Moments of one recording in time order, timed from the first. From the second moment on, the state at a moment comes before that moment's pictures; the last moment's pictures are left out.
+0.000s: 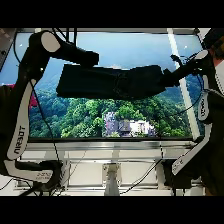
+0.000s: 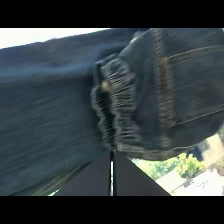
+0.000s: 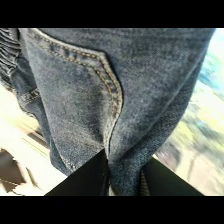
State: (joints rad) left arm -0.34 -1.57 1.81 1.18 -1.13 -1.48; right arm -0.25 -1.99 1.95 -0.94 1.75 1.39
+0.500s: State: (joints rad) left arm -0.53 -1.88 1.81 1.14 -0.98 -1.52; right arm -0.27 -1.77 1.88 -1.00 1.82 1.39
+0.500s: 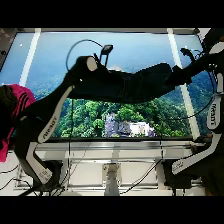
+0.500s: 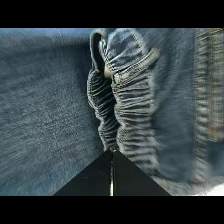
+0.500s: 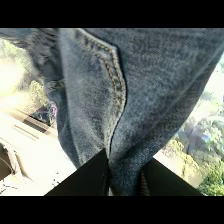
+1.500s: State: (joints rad) left arm -0.72 -2.05 1.81 1.02 -0.71 -1.57; right arm -0.22 -1.47 1.87 -0.92 1.76 1.40
